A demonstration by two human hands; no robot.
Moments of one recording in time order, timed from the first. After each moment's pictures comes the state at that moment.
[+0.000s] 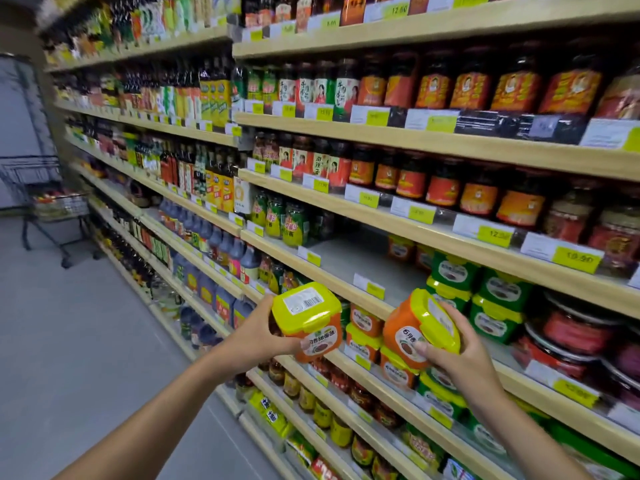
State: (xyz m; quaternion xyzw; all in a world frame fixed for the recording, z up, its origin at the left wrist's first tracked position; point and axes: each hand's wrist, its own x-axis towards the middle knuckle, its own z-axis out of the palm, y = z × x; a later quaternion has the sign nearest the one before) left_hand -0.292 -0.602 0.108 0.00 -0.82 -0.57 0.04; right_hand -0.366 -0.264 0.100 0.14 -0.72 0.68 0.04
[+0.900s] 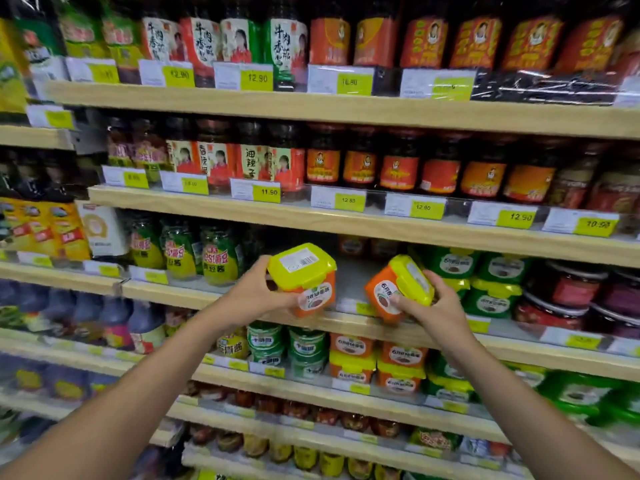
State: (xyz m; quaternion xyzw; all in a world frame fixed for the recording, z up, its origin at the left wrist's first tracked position) left_hand -0.591 -0.698 0.125 -0.20 -0.83 -0.53 -0.04; right_hand -0.499 -0.384 0.097 -0.11 -0.77 0.59 0.21
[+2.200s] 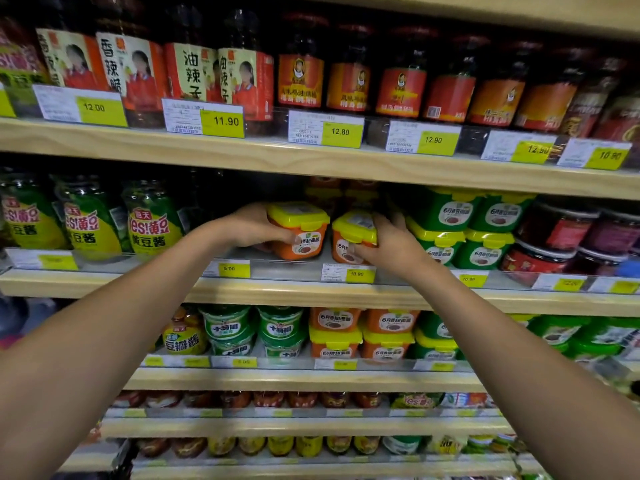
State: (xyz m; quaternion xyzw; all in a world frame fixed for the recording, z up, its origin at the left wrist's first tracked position) left_hand -0.738 -0.636 0.102 -0.31 -0.82 -0.46 -0.14; right_hand -0.609 -0.393 0.082 -0.15 -0.97 0.15 0.15
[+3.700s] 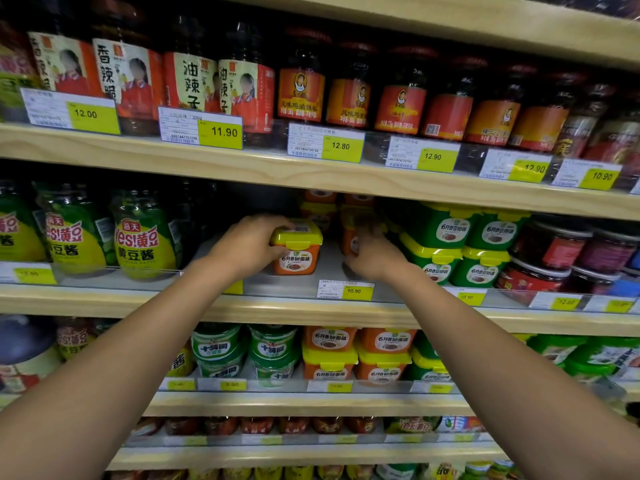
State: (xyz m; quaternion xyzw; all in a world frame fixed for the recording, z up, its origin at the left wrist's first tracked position) left_hand -0.728 -0.633 0.092 -0.37 -0.88 -0.26 0.15; right_hand -0.647 -0.398 0.086 -0.16 -0.98 0.08 0.10
